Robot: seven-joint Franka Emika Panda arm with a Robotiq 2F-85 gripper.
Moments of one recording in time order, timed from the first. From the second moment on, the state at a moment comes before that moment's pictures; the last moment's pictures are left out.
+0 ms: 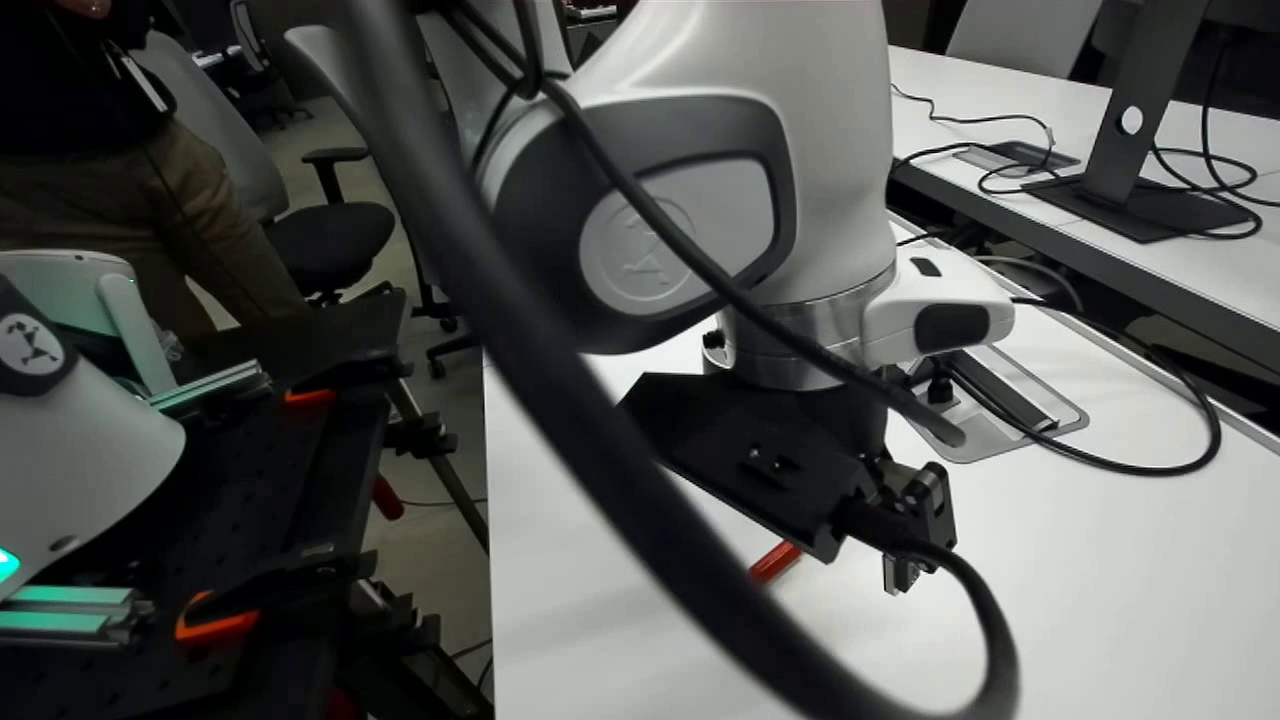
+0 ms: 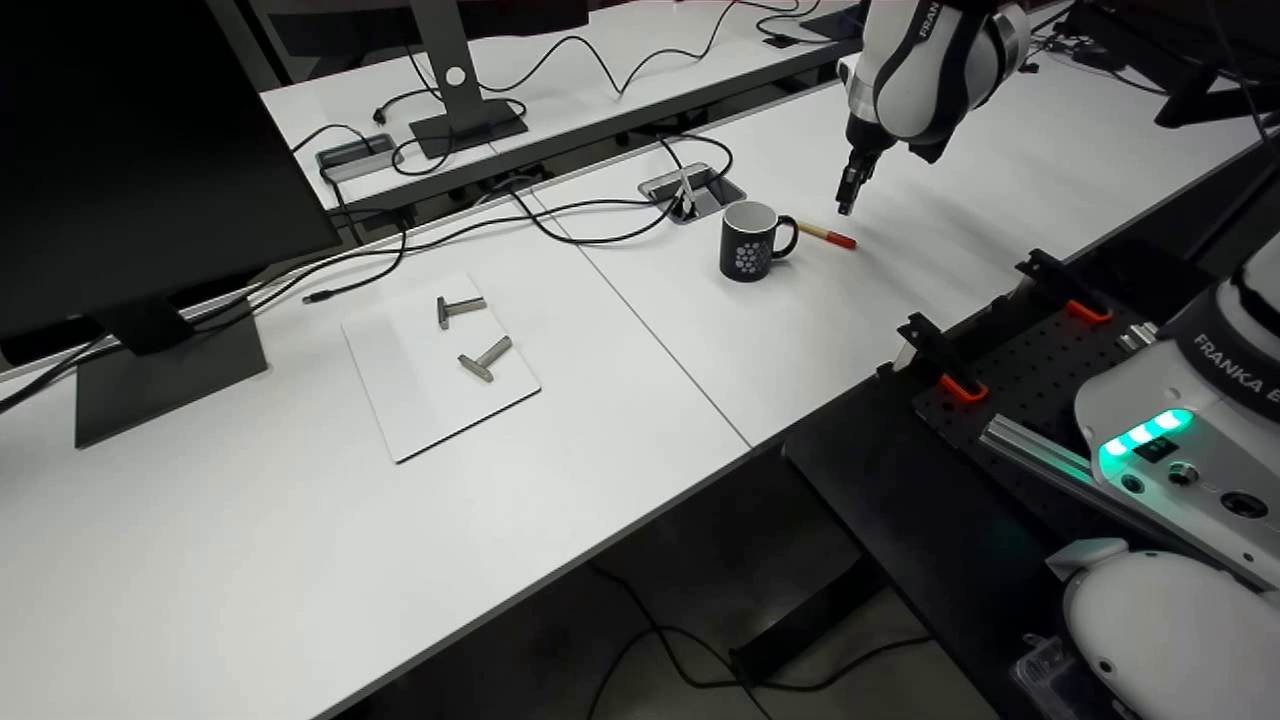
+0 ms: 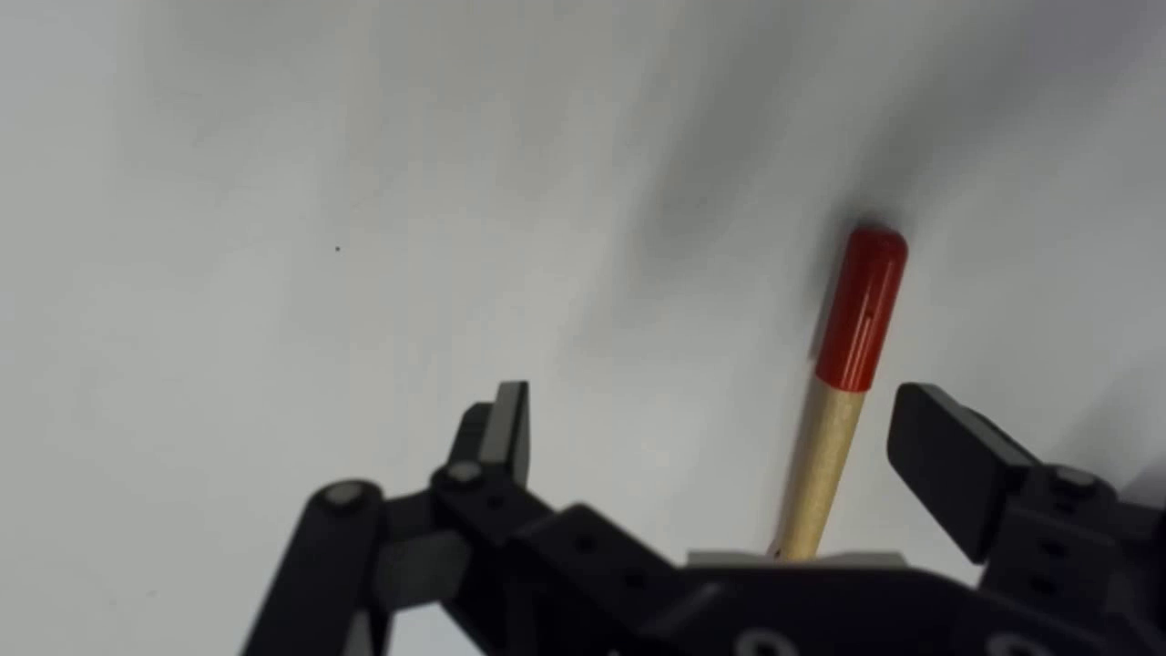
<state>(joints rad) -0.10 0.69 -0.21 -2.29 -0.45 3.13 -0.29</state>
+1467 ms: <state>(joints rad) -0.27 0.70 0.08 -2.11 -0.32 2.82 -0.46</state>
